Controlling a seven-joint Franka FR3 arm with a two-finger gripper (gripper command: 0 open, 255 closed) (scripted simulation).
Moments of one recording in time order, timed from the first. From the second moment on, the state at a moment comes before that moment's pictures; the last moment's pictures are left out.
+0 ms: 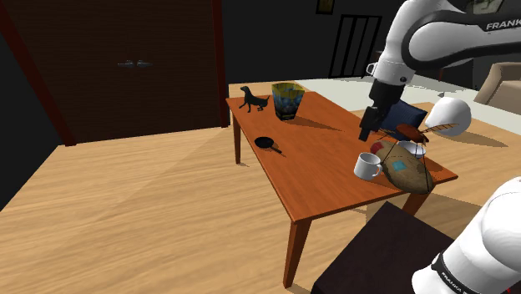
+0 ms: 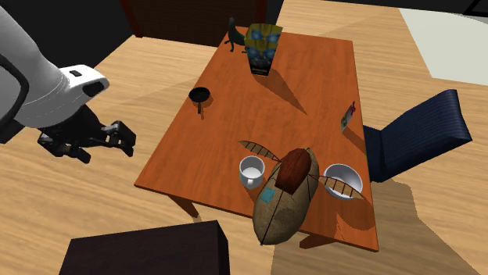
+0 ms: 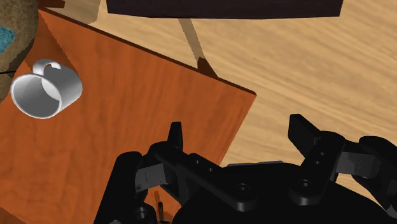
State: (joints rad) arm -0.06 -0.69 -0.07 -2.52 -0.02 1.85 -0.19
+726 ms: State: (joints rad) arm -0.15 -0.45 -0.28 -2.54 -0.11 2.11 -0.41
